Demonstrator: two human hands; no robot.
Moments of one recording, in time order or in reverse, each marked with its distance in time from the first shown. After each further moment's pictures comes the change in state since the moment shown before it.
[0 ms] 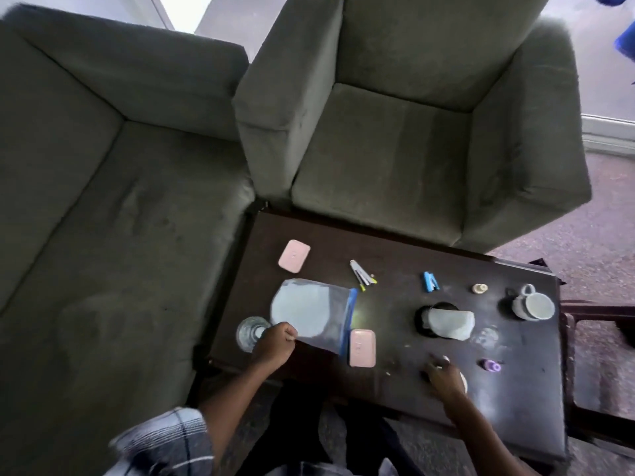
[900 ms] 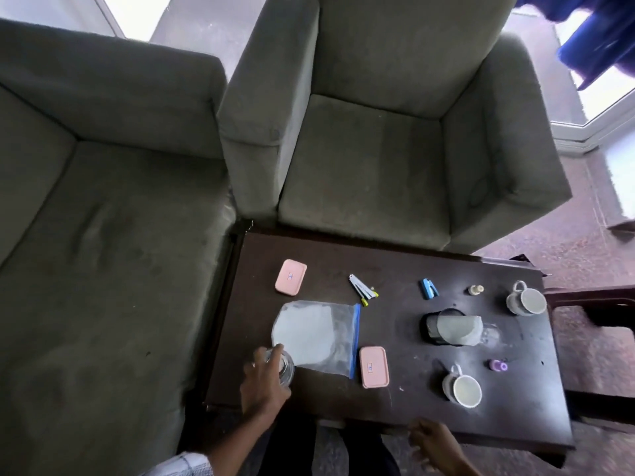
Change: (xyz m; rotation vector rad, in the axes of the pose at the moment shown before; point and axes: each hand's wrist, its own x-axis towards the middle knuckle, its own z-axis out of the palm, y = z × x) left_hand 0.019 -0.049 -0.012 0.461 0.135 0.137; right_hand -0.068 0.030 0.061 -0.205 -0.154 -0.011
